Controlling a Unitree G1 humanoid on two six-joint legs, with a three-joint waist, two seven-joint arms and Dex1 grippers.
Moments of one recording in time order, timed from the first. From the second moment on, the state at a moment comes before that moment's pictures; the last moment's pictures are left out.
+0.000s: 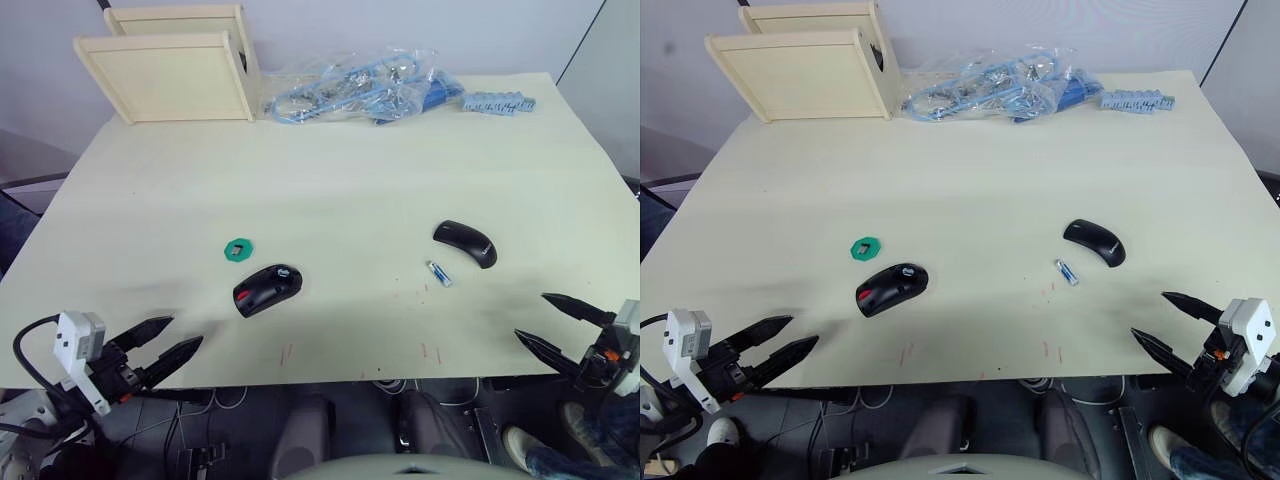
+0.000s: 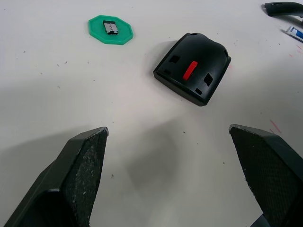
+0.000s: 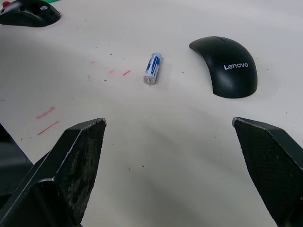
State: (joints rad) left arm 0.49 0.70 0.63 -0.19 -0.67 0.41 -1.07; right arm 0.45 -0.63 -0.49 -0.33 0.56 0.17 1.05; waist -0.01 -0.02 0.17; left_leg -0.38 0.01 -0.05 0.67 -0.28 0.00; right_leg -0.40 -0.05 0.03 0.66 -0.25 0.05
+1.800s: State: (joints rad) left arm -0.15 0.94 0.02 -0.11 -0.34 0.43 -1.11; right arm 0.30 -0.83 -0.44 -0.75 0.91 0.43 1.01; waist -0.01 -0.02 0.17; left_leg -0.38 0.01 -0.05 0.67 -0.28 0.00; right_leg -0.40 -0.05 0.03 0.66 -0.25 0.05
